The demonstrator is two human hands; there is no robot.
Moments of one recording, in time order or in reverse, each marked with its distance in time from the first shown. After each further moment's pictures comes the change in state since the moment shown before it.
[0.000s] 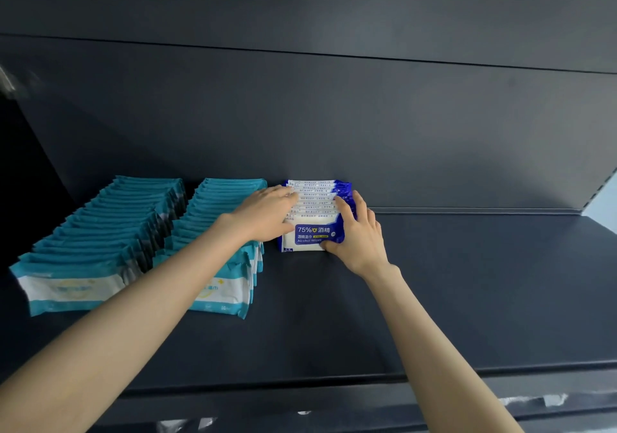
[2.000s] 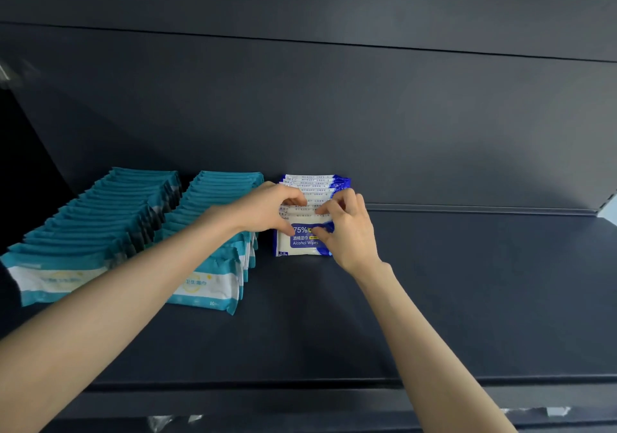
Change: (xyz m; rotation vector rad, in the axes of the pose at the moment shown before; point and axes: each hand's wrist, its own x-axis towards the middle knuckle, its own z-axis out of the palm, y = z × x) left_hand 0.014 -0.003 0.006 -0.473 0.039 -0.002; right_hand 0.002 -0.006 0.000 0.094 0.249 -0.232
